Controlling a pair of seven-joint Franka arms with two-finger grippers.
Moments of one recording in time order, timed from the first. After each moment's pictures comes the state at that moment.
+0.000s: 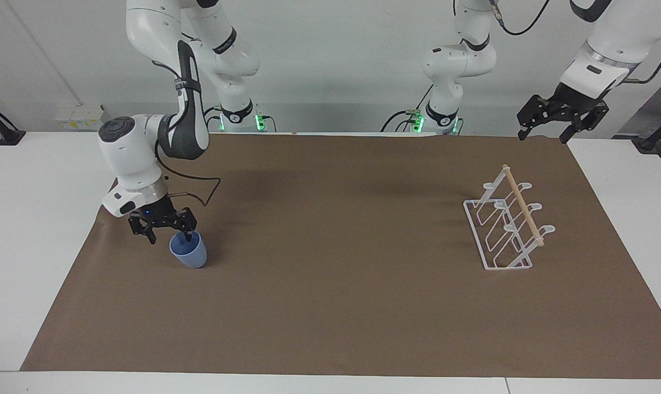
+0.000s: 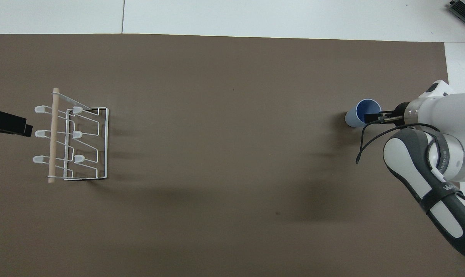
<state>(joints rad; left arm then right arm) 0.08 -0.04 -0.12 -1.52 -0.04 1.48 0.08 -0.26 0.20 0.16 -2.06 0.01 2.48 -0.19</state>
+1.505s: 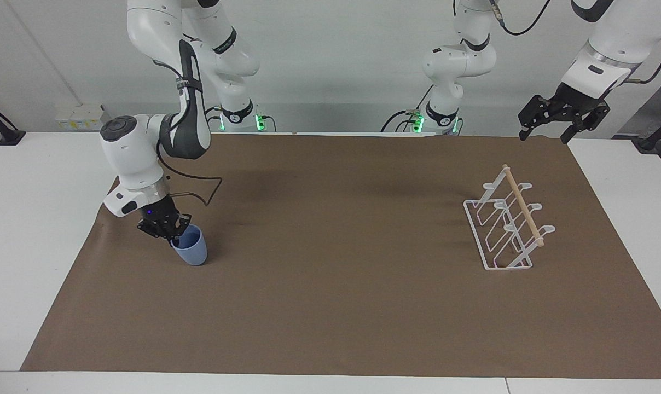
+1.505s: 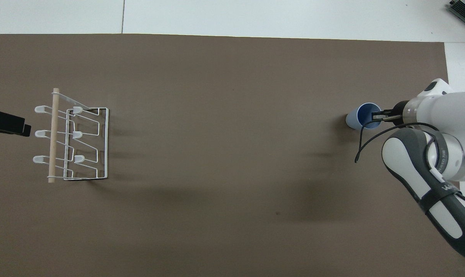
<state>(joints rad) 0.09 -0.04 -0.12 -1.52 -0.04 1.48 0.08 -0.25 0.20 0.17 -2.04 0.01 2.48 -0.19</state>
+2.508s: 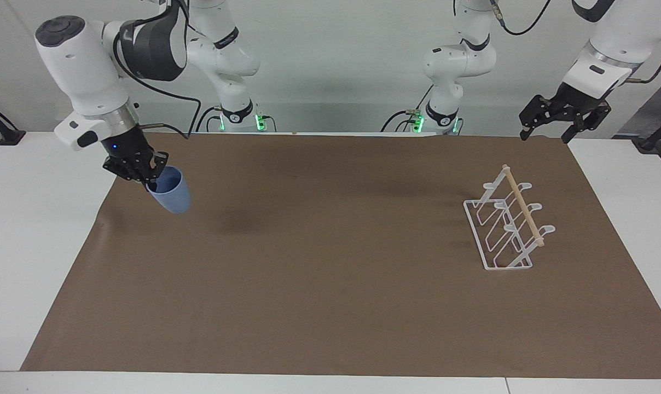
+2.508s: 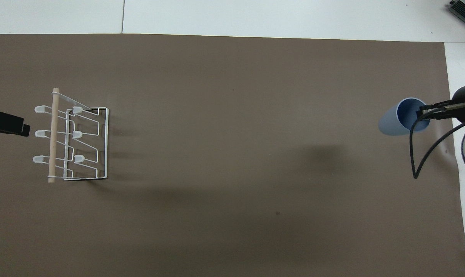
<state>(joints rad) 0.09 -0.04 -0.11 -1.52 -0.04 1.48 0.08 -0.25 0.01 0.17 -1.72 0.01 1.82 -0.19</state>
